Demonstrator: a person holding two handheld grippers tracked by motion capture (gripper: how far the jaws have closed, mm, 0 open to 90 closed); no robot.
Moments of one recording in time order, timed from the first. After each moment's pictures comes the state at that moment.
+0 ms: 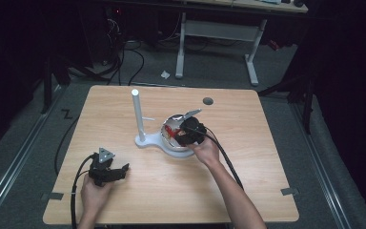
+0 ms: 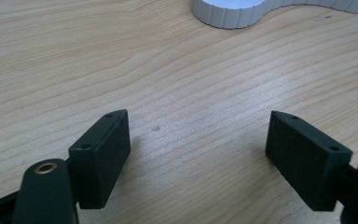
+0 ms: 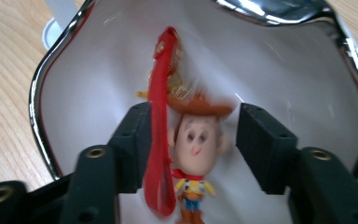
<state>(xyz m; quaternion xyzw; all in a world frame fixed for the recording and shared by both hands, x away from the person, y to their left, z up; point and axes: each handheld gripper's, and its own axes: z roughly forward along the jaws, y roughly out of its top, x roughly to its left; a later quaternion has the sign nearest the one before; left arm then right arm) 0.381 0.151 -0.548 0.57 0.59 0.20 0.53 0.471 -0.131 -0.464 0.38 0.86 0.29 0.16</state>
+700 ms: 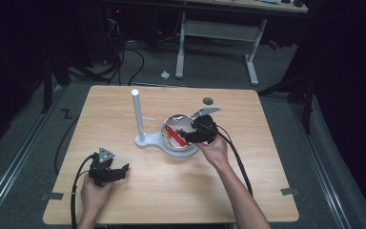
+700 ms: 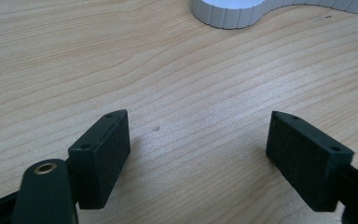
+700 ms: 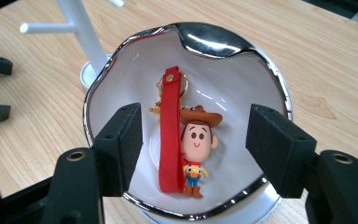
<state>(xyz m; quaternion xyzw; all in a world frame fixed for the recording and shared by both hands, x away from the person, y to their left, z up) 0.382 0.151 -0.548 0.57 0.59 0.20 0.53 0.451 -0.164 -0.434 0.40 0.82 0.37 0.15</state>
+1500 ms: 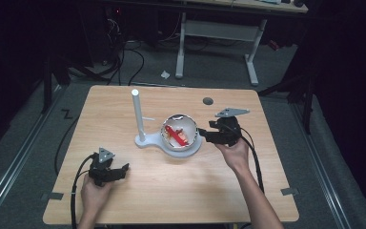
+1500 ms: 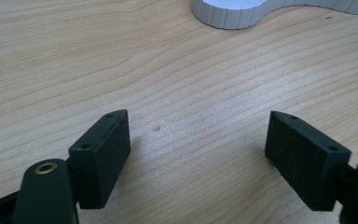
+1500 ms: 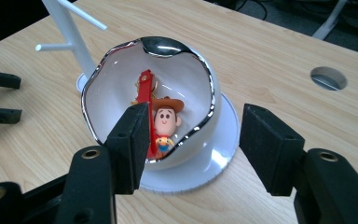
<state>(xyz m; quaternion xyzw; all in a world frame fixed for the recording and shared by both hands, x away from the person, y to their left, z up) 0.382 0.151 -0.548 0.57 0.59 0.20 0.53 0.417 -0.220 -0.402 0.42 0.79 0.40 0.18</state>
